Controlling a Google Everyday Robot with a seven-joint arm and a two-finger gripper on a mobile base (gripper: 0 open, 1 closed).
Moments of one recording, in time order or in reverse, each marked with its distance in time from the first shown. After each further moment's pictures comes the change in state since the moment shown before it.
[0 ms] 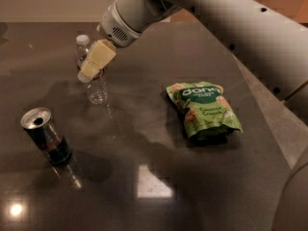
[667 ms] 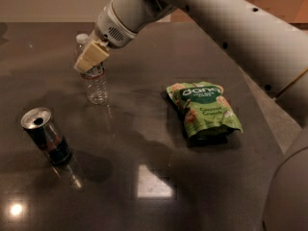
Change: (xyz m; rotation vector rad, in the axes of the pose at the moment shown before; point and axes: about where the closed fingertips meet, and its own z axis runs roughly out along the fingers) arm -0.007 0.005 0.009 -0.045 -0.015 0.007
